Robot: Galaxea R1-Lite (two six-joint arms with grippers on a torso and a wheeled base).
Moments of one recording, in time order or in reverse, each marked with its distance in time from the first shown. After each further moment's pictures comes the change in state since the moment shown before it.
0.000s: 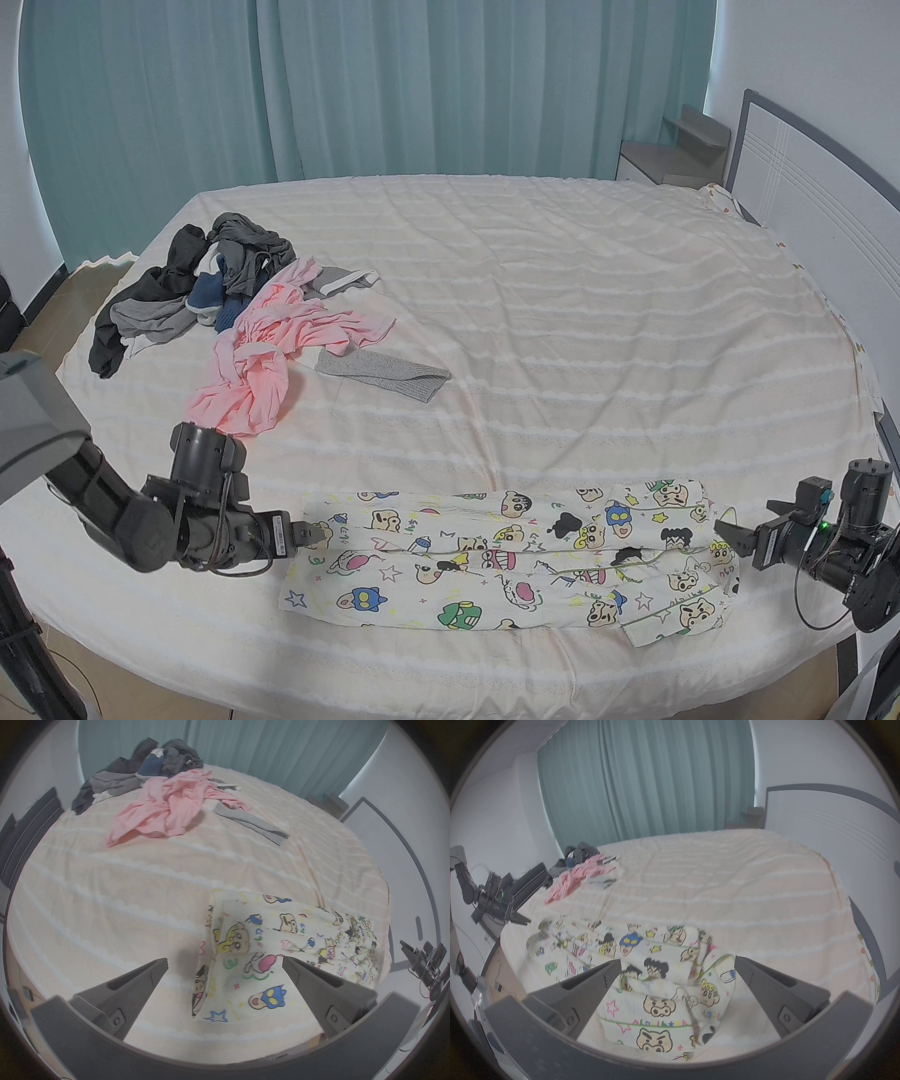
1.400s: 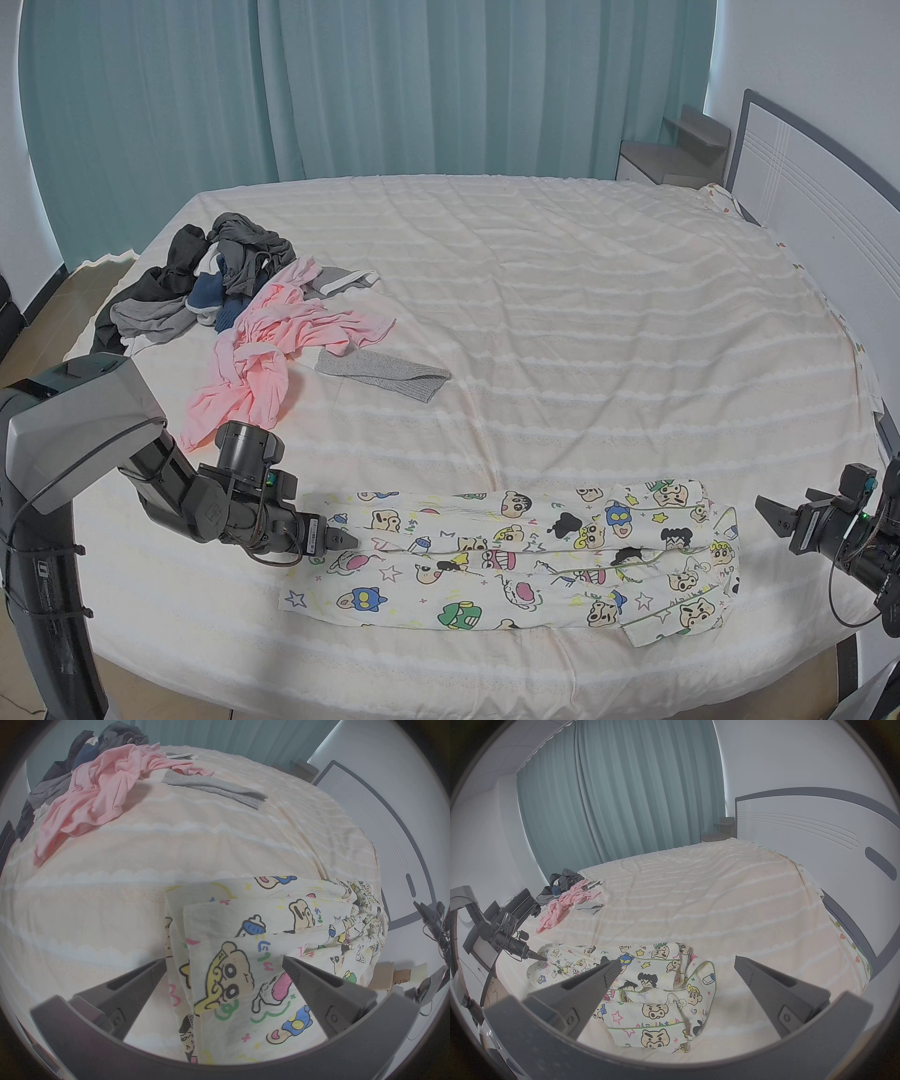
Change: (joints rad) left arm 0.035 0.277 -0.283 0.098 -0.186 0.261; right arm -0.077 -0.291 0.000 0.206 -0.040 0.111
